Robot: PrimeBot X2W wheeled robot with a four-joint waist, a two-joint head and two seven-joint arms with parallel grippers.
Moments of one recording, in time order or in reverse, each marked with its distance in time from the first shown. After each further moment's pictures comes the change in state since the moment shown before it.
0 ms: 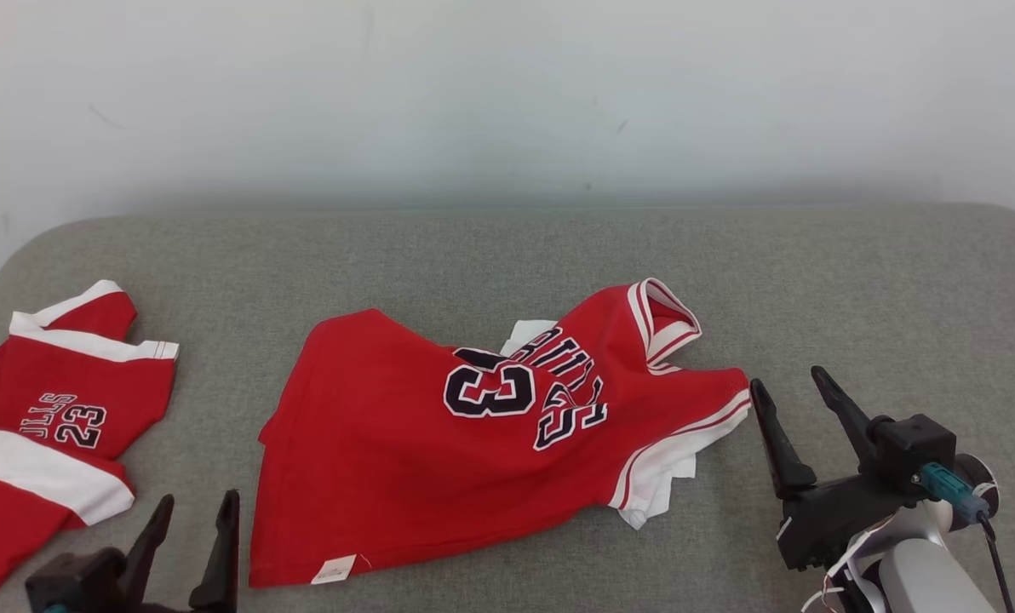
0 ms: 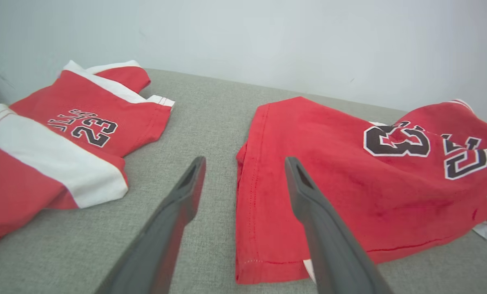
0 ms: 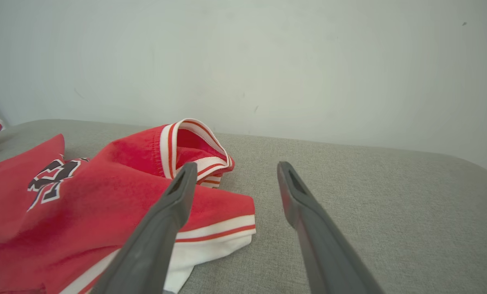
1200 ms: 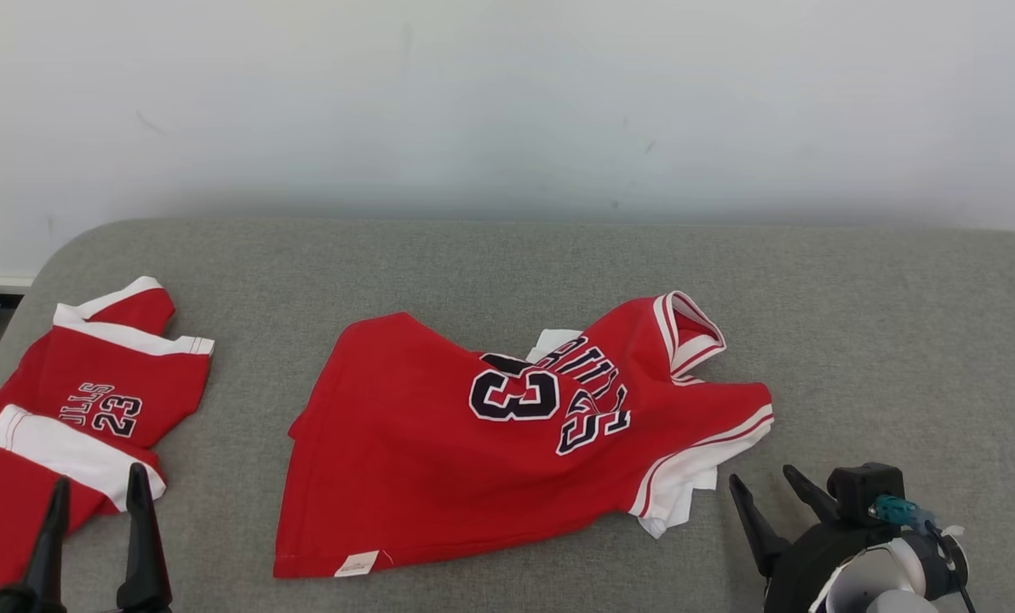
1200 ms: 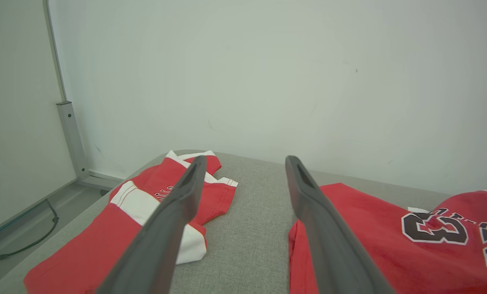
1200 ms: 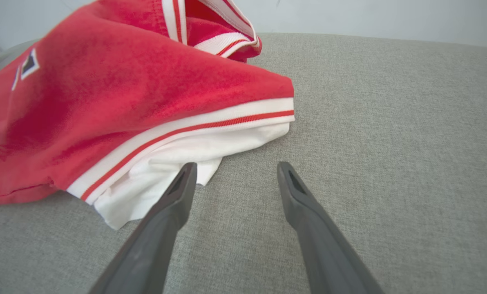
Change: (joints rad) left arm 0.199 -0.331 0.581 -0.151 0.476 -0.187 0.000; right arm 0.049 -0.001 0.054 0.110 0.077 0.000 0.205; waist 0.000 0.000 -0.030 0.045
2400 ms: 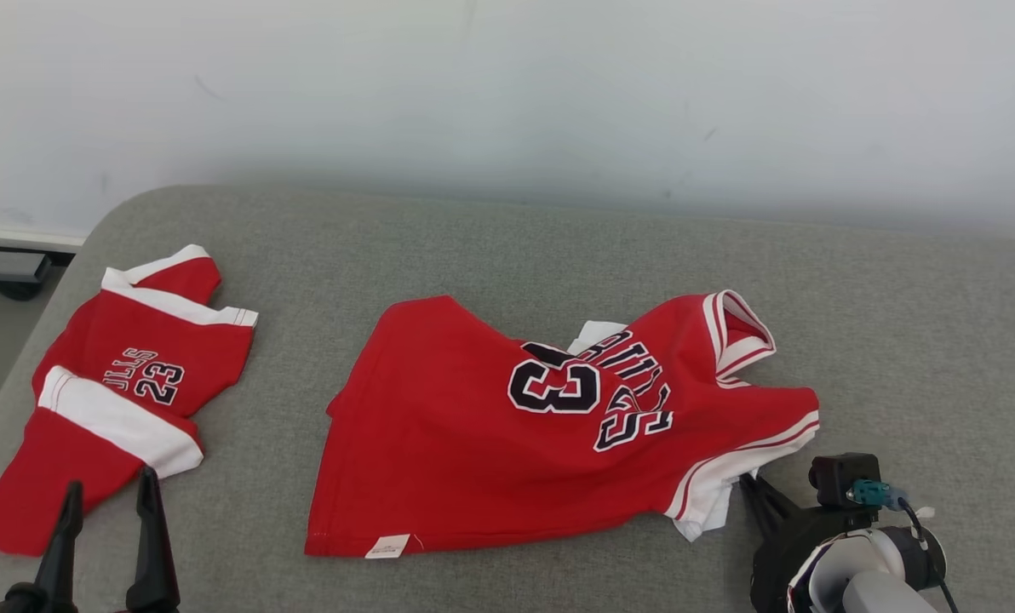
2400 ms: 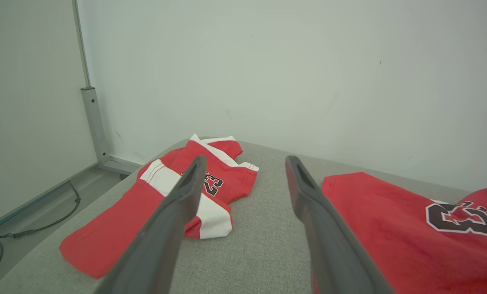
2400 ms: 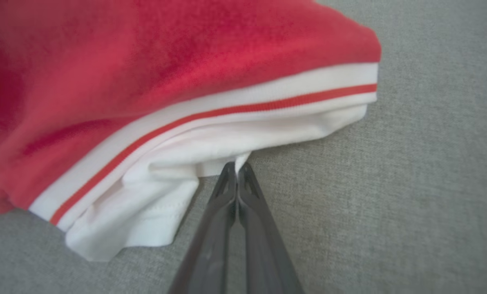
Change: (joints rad) left arm -0.027 -0.094 0.093 0.065 0.087 -0.116 0.000; right arm -0.183 0.013 0.105 0.354 0.081 0.000 -0.093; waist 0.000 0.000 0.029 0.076
